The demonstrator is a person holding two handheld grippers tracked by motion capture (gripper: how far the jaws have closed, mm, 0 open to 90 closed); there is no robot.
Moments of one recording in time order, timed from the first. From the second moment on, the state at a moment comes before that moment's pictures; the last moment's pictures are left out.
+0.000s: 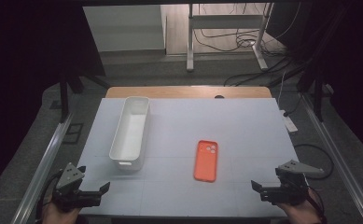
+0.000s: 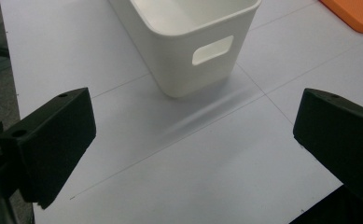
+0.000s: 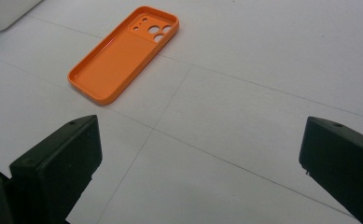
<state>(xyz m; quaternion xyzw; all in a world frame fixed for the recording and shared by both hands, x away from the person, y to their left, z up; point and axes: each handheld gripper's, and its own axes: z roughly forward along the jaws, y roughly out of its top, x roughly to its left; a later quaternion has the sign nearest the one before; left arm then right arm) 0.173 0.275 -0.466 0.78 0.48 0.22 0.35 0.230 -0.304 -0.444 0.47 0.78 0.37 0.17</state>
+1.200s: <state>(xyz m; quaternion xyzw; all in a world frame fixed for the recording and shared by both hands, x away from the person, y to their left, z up) 0.173 0.281 -0.466 0.77 0.48 0.19 0.38 0.234 -0.300 -0.445 0.47 0.80 0.35 0.16</state>
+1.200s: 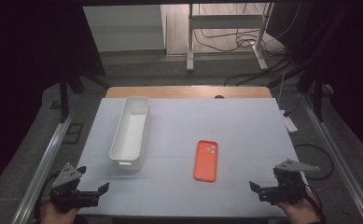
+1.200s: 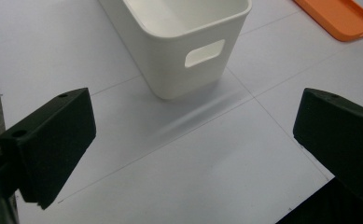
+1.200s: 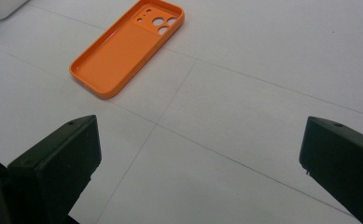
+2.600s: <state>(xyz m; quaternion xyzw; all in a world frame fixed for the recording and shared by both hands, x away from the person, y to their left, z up) 0.175 0.282 -0.467 0.77 0.48 0.19 0.38 0.263 -0.280 -0.440 0.44 0.81 0.36 0.15</state>
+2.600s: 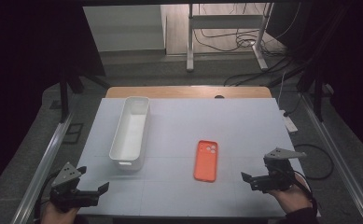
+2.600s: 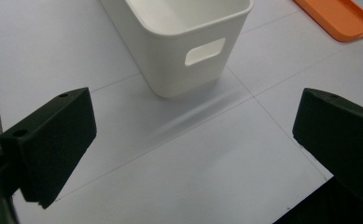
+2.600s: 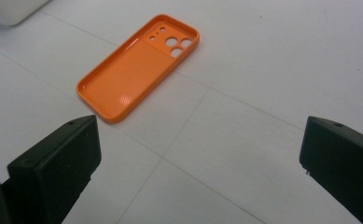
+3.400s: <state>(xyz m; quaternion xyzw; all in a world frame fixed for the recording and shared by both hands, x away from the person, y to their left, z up) 0.175 0.281 -0.467 0.77 0.48 0.19 0.37 0.285 -0.259 -0.441 0.42 0.82 0.35 0.13</state>
